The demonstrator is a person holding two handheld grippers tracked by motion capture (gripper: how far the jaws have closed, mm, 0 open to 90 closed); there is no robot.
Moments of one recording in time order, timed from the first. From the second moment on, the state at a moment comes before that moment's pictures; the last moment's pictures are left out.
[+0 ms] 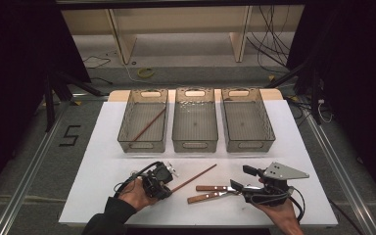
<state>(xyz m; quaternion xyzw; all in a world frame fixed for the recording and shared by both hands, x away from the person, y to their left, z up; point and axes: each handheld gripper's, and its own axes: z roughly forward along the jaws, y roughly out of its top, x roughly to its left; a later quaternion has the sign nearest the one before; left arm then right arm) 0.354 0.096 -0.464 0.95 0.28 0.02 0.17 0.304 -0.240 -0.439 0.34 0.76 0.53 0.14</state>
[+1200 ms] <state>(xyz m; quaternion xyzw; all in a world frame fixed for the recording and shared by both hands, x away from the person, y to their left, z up) 0.356 0.118 -0.425 0.92 0.28 0.02 0.27 0.304 -0.240 -0.438 0.34 0.76 0.53 0.14</state>
